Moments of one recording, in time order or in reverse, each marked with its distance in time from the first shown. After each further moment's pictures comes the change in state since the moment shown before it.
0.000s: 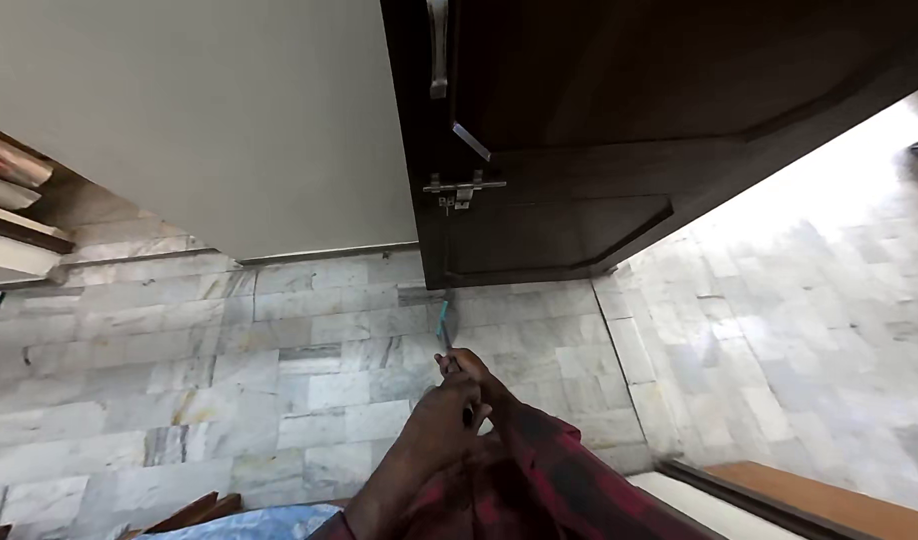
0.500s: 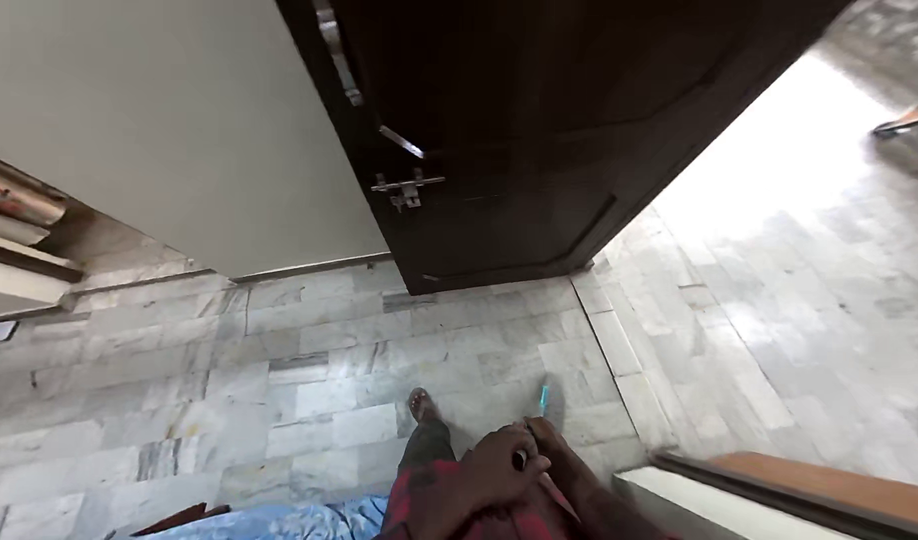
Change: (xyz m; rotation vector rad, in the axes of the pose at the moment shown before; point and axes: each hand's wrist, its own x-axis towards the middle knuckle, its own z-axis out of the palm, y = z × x) left_hand 0.023 0.091 0.192 -0.231 -0.195 0.173; right_hand -0.124 0.095 -0.252 -0.316 0.297 -0.016
